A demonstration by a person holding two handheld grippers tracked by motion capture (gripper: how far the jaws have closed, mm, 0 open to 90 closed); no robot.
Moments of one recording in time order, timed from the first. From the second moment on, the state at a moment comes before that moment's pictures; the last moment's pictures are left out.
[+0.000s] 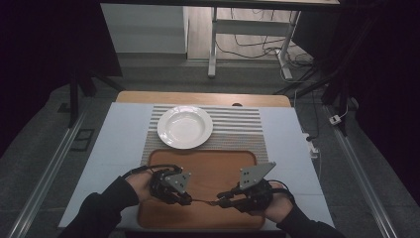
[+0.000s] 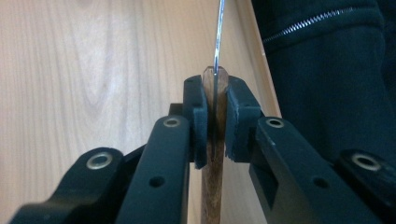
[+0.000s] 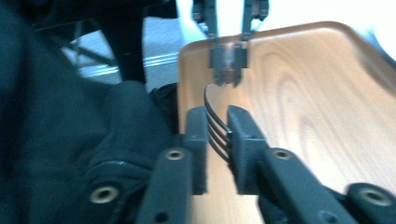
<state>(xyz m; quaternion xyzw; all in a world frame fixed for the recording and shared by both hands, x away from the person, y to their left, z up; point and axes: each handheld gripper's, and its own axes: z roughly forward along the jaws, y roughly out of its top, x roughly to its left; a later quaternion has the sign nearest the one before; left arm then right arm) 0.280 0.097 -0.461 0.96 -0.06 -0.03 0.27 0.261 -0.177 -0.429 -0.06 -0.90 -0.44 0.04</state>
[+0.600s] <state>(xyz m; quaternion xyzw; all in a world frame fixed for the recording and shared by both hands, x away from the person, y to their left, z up) 0.272 0.117 -0.466 0.96 0.16 -0.03 0.25 0.261 -0.212 -0.435 -0.21 -0.87 -0.43 -0.10</state>
